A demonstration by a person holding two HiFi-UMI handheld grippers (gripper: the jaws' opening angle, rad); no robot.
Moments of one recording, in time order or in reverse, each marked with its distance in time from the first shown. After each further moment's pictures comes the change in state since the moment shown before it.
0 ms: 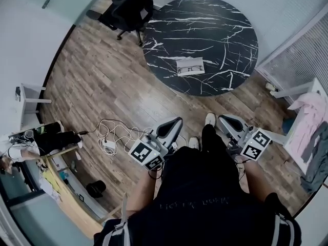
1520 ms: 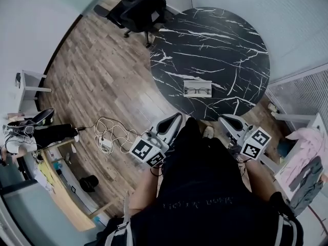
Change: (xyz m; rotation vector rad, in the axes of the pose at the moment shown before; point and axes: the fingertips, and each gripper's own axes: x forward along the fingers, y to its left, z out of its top) left arm 0.071 0.116 0.058 -0.027 -0.090 0.142; right arm 0.101 -0.092 0.061 -0.026 0.170 0.043
